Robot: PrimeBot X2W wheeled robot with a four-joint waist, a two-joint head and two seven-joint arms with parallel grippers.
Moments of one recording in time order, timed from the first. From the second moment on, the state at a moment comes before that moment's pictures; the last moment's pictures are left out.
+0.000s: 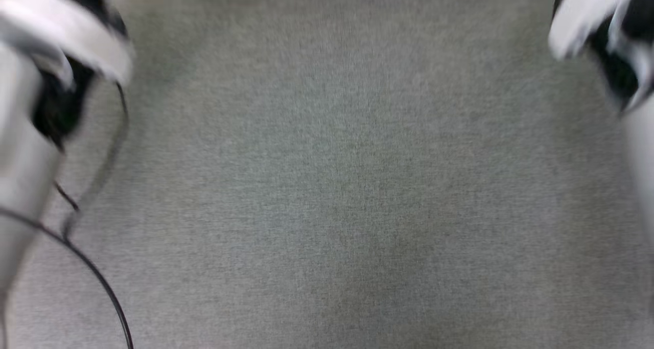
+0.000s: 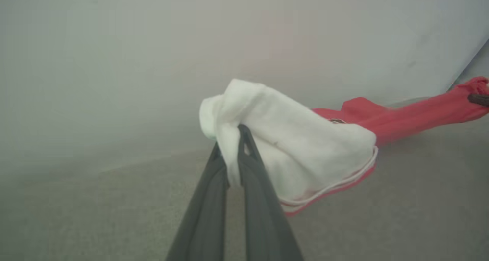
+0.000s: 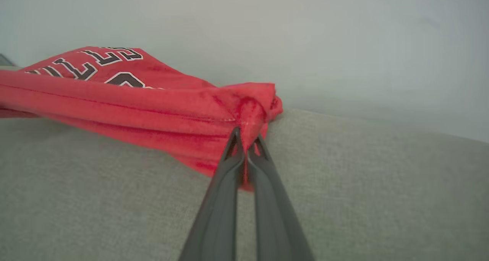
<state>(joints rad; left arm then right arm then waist) -1.13 0.62 -0.68 0.58 -0.90 -0.13 -0.26 -1.10 -0.26 0.21 0.61 0.34 0.13 0.18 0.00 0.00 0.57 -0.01</state>
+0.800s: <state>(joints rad) -0.02 0.57 -0.48 0.06 -0.86 0.12 -0.26 -0.02 -0.18 -0.02 0.14 0.37 0.13 0.28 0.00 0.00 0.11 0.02</state>
